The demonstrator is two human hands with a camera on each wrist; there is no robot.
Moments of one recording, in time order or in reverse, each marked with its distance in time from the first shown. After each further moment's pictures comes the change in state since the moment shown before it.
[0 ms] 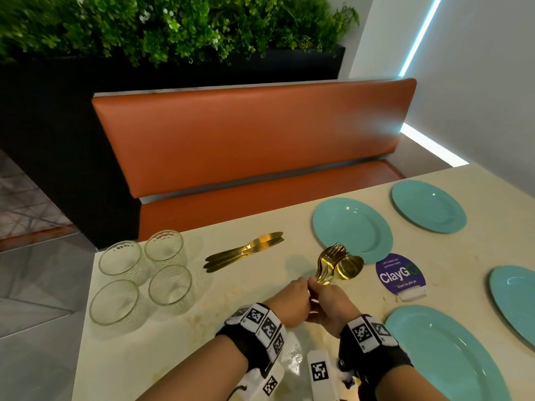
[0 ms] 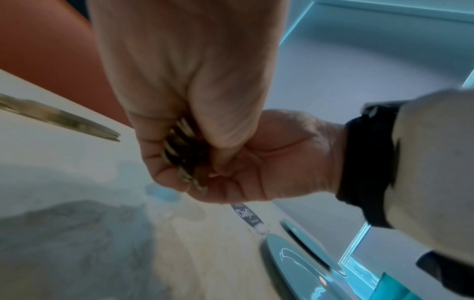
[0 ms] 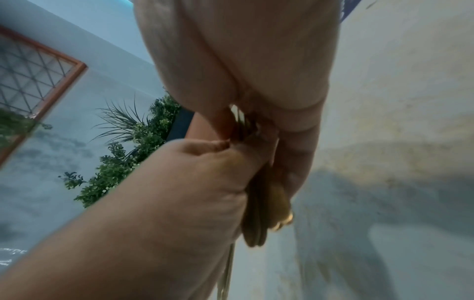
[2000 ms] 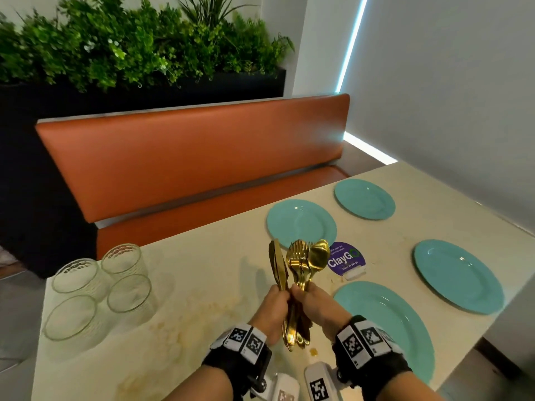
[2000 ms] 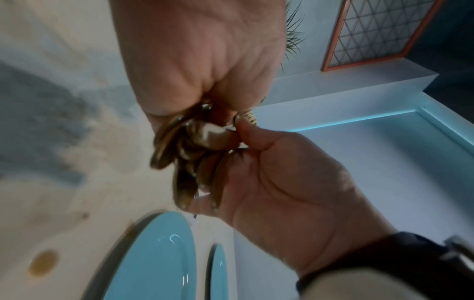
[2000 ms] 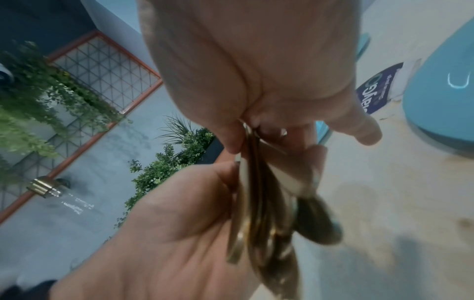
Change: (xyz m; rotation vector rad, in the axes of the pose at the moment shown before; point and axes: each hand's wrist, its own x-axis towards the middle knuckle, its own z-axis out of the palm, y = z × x) left_hand -0.038 0.045 0.054 -1.047 -0.038 -0.166; right_hand -0.087 0.002 -0.046 -0.412 0.093 -0.145
